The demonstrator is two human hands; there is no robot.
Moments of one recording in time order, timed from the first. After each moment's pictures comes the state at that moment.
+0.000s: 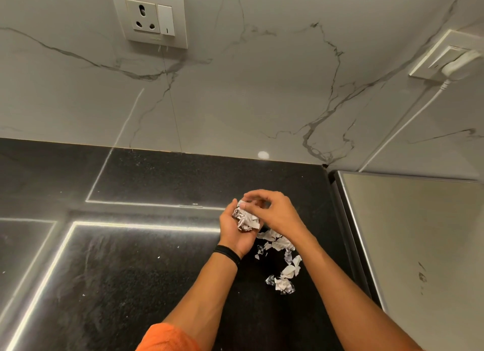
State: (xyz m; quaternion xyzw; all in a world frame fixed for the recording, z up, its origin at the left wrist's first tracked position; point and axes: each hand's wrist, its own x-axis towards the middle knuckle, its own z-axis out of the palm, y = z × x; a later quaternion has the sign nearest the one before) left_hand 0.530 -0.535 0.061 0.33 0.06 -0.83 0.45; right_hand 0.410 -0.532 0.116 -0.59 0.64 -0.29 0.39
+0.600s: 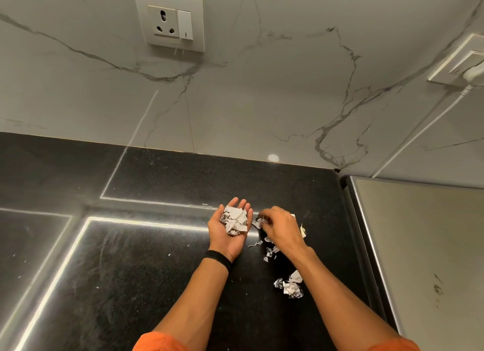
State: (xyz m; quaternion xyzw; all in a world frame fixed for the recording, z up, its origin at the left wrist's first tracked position) left_hand 0.569 -0.539 0.047 0.33 0.10 -0.78 0.52; right_hand 0.411 -0.529 0.055 -0.69 0.69 -0.12 0.18
